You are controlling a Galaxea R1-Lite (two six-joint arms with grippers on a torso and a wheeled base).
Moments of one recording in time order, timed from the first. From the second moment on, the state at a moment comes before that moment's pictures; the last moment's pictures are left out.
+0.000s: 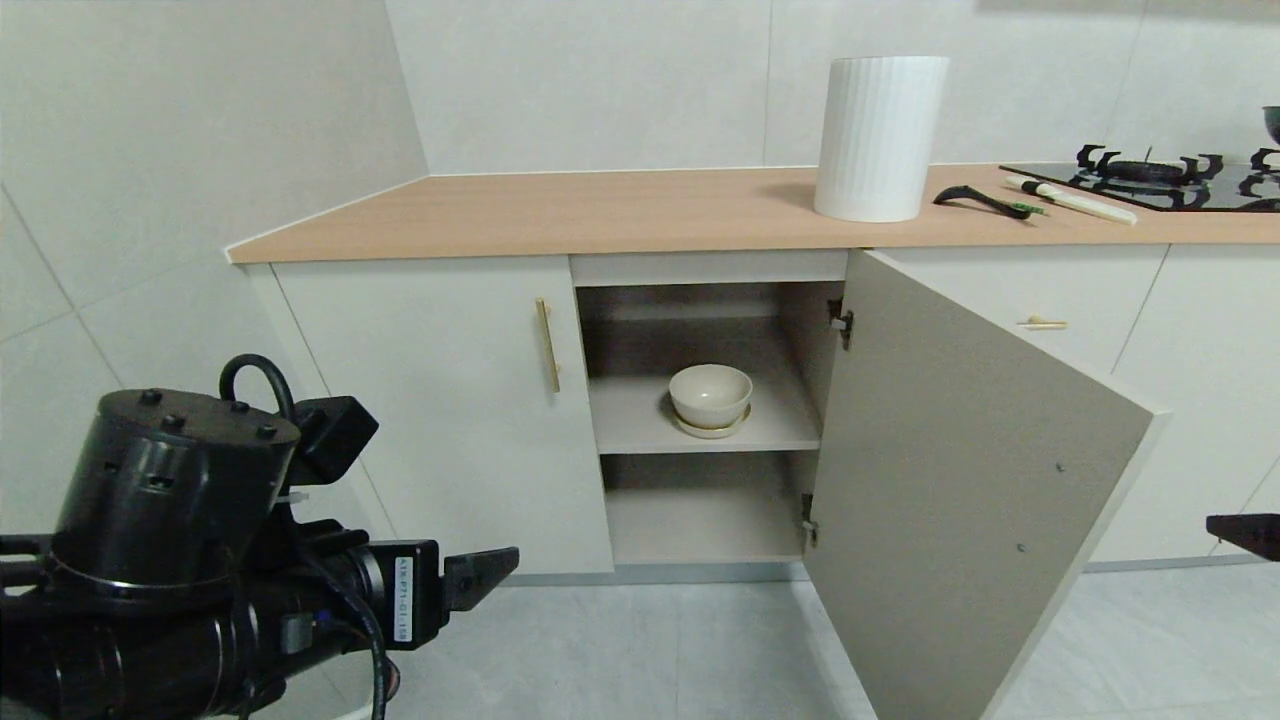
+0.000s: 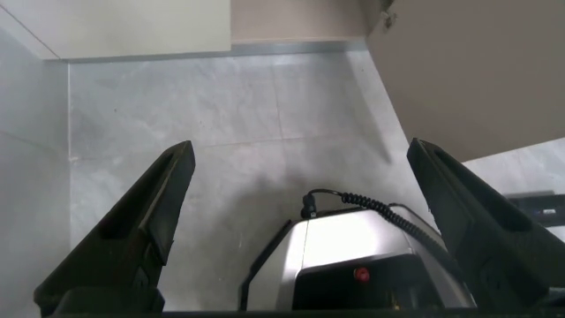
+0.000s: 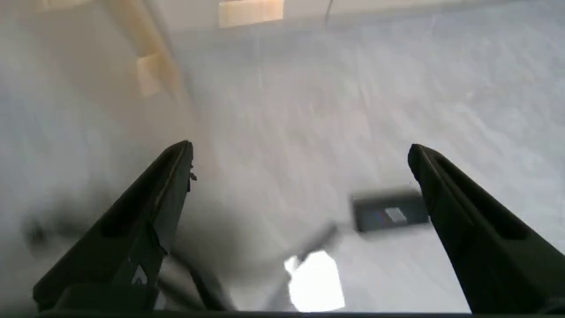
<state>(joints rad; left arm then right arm) -0.60 1.36 -0.69 0.02 0.26 -0.45 -0.05 1.16 -0.71 0.19 -0.21 0.07</state>
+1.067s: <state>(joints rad) -0.60 1.36 -0.69 0.01 0.26 -0.45 0.02 1.46 -0.72 -0.04 -0.21 0.46</state>
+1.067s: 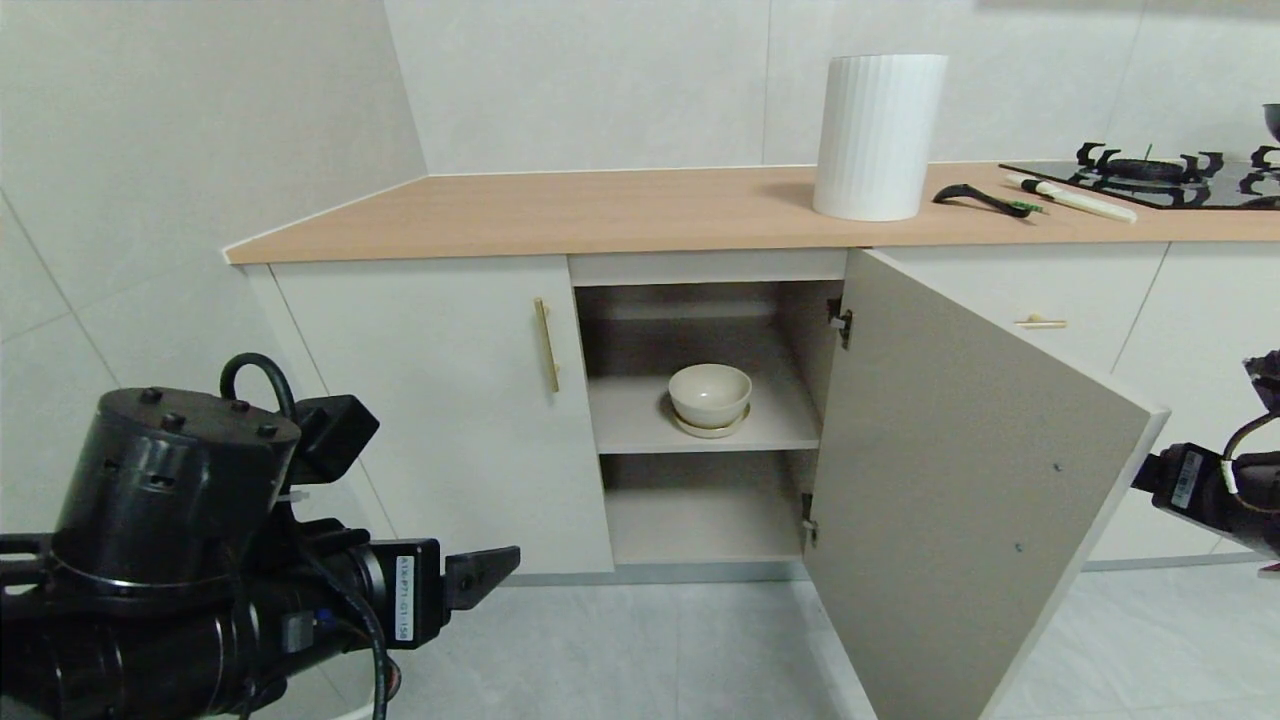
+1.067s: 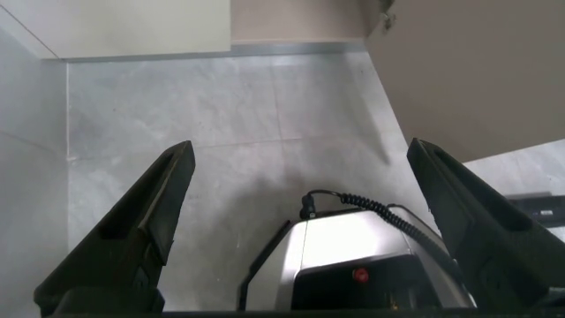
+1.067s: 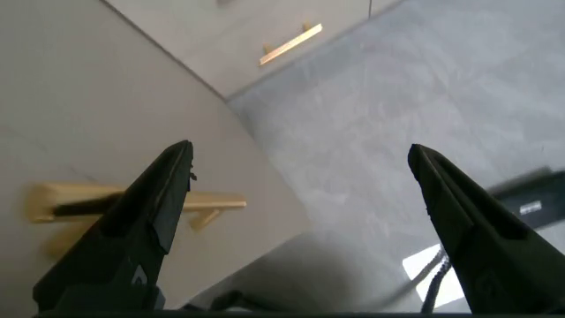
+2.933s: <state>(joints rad) -0.61 1.35 -0.64 -0.12 0.25 -0.40 0.48 1.92 -1.05 -0.29 -0.12 0.39</state>
